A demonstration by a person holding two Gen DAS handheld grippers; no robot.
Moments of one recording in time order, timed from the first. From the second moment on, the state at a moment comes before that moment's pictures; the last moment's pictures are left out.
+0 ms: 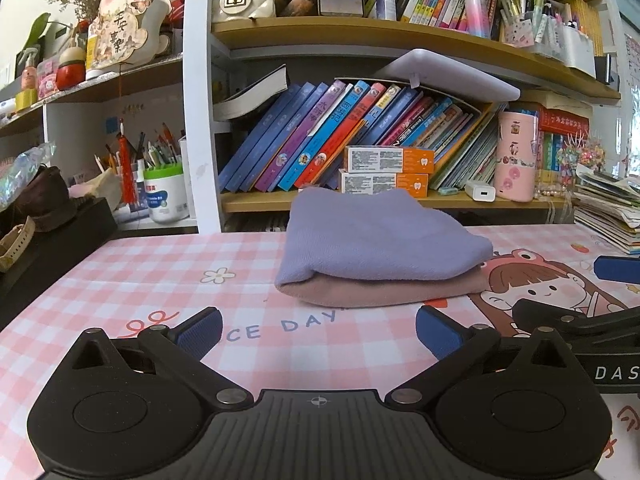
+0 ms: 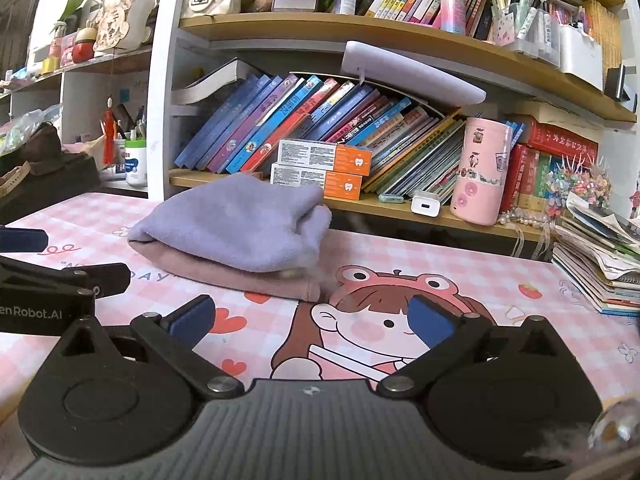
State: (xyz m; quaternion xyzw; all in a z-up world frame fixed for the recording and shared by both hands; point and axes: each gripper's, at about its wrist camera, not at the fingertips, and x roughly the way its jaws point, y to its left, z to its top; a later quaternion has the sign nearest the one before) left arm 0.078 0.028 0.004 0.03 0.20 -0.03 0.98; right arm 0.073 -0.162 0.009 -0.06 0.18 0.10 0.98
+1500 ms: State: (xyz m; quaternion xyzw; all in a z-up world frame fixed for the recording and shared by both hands) left arm 0.084 0.030 0.003 0.01 0.22 -0.03 0.97; right arm 0.076 -0.158 0.007 -0.07 0.19 0.08 0.98
